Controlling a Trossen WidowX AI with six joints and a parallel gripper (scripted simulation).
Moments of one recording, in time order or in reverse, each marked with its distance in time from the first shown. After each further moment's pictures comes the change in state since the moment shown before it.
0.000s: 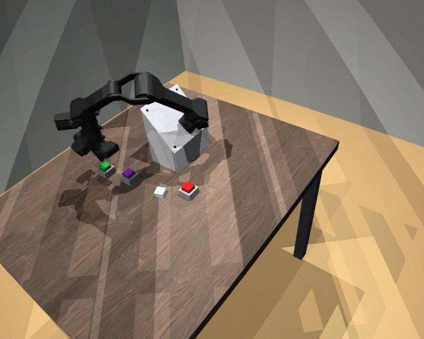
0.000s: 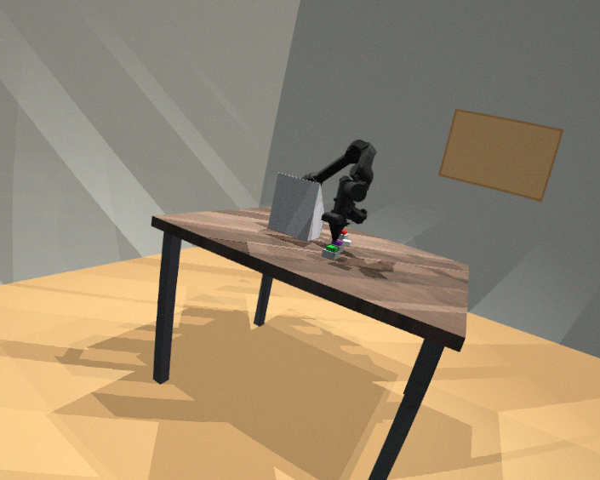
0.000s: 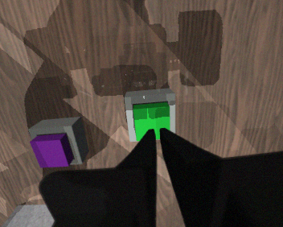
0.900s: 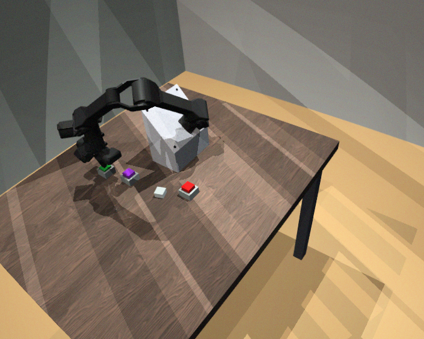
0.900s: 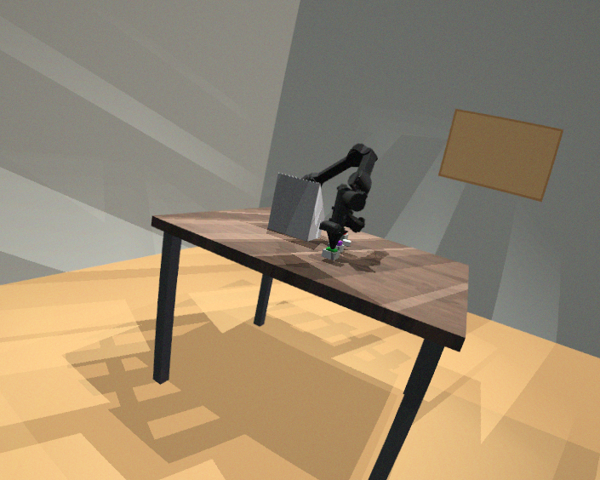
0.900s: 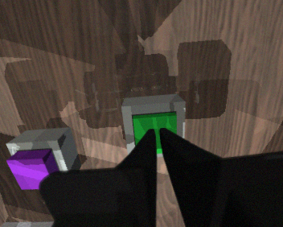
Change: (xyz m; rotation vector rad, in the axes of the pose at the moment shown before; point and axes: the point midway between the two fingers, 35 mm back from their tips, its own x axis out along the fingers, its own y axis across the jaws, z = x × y) arm 0.030 0.001 -0.001 -0.001 0.001 0.003
